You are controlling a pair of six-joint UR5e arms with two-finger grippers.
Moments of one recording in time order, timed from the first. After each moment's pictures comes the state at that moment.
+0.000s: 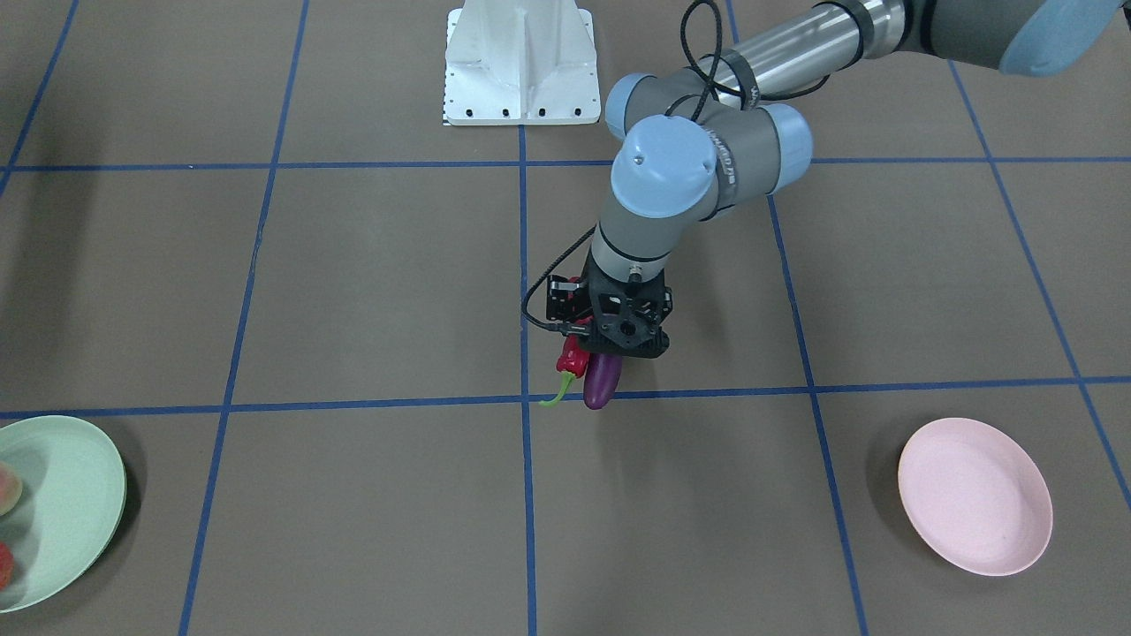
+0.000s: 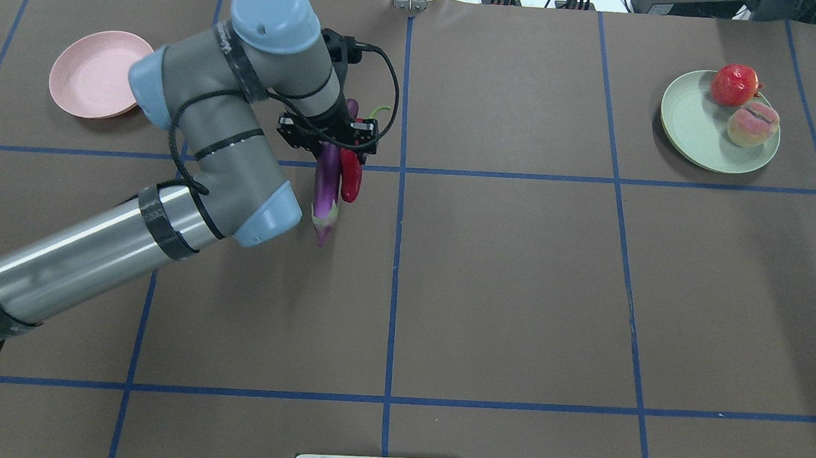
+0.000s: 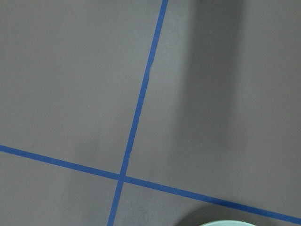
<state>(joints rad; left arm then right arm) -0.76 -2.39 -1.41 -1.70 -2.09 -0.94 1.60 -1.73 1.89 -1.78 2.31 -0.28</state>
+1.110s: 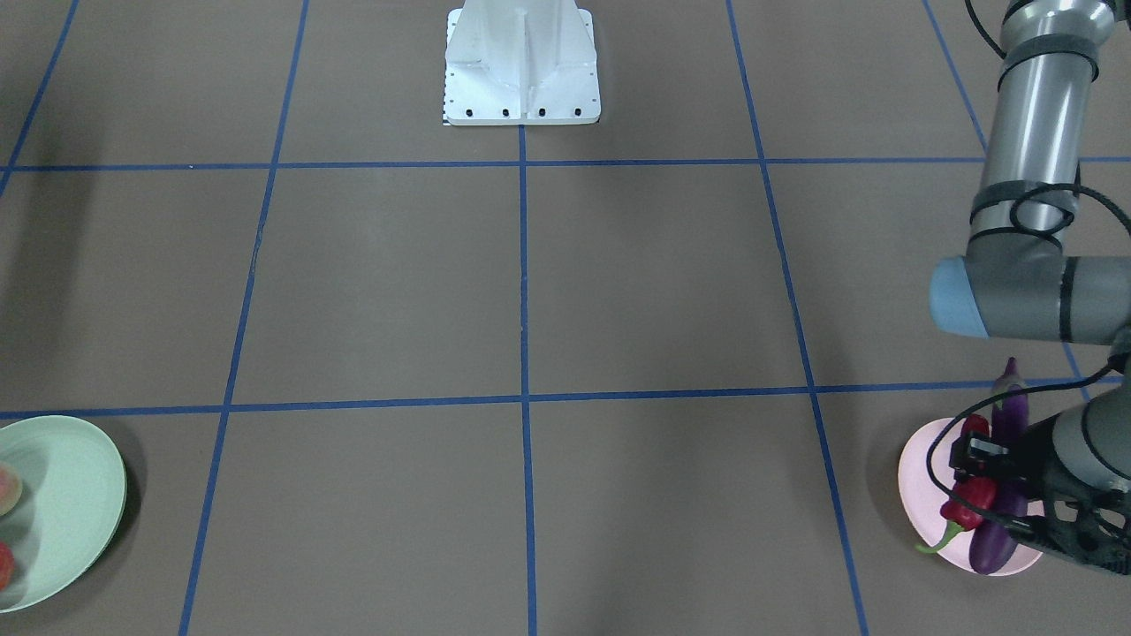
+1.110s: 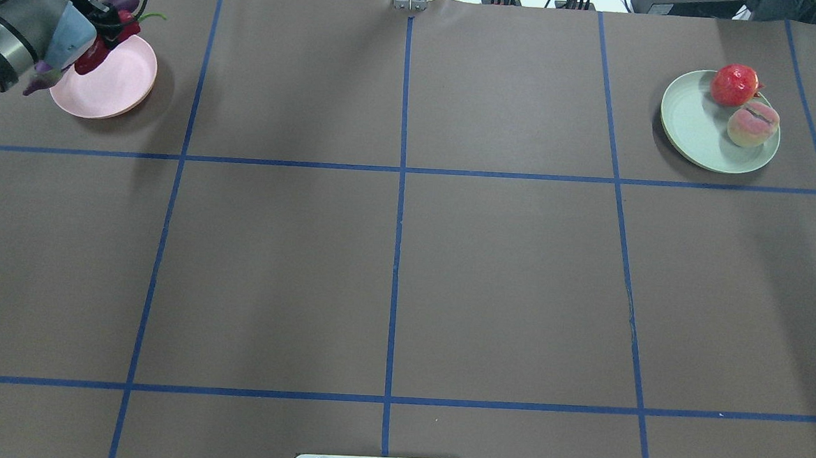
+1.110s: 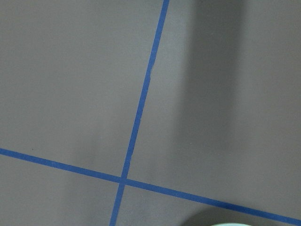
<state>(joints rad) -1.20 -2.32 -0.92 -1.75 -2.17 -0.01 1.60 -1.73 1.87 -1.78 2.31 -0.29</state>
